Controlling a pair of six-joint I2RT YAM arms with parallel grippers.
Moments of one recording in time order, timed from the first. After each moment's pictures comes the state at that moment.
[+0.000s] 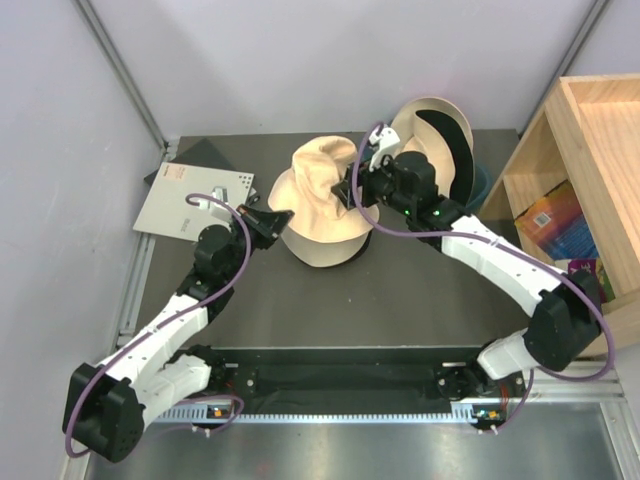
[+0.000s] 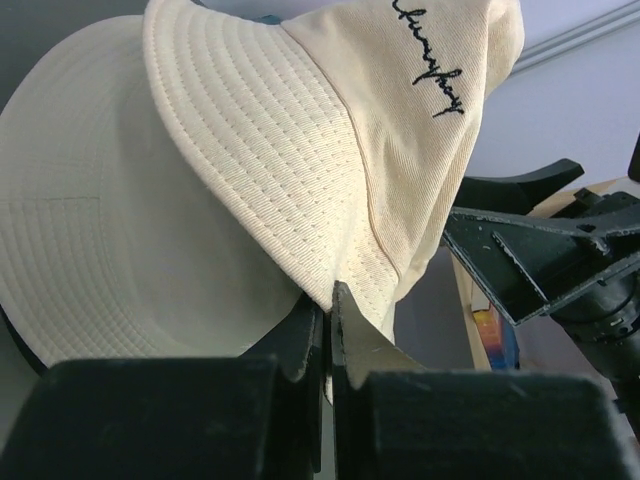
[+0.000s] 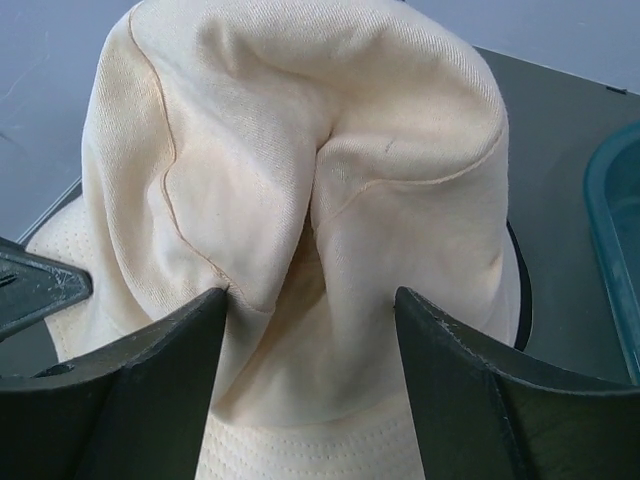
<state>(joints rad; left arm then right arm) -0.42 0.94 0.53 0.38 0.07 -1.05 0.63 1.43 1.19 0.02 -0.11 0.21</state>
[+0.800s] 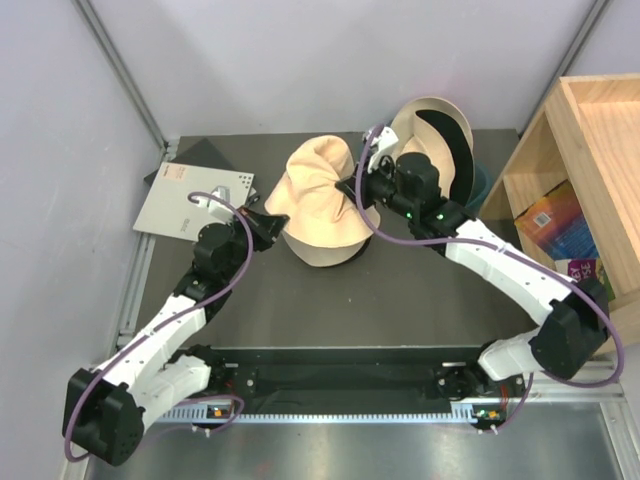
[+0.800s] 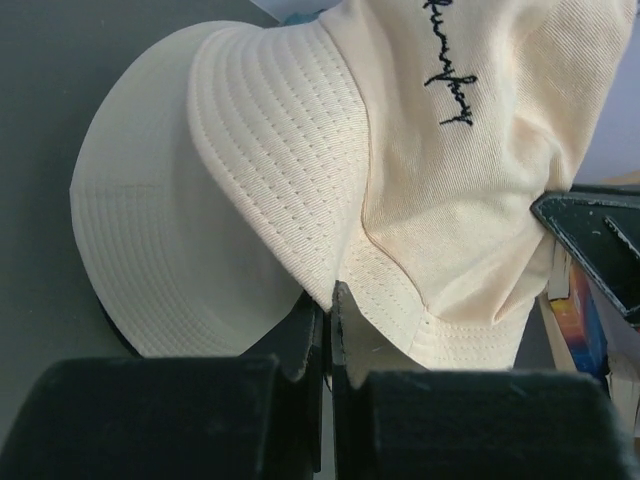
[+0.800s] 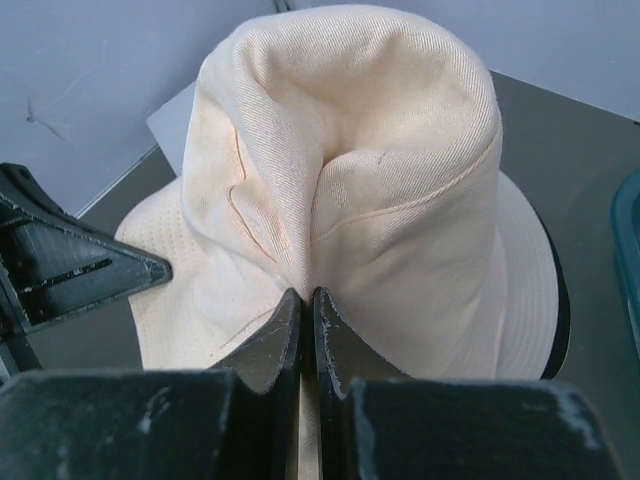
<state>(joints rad) -0.41 0.92 0.56 0.27 0.05 -0.89 0.66 1.41 1.22 0.02 -0.14 0.19</state>
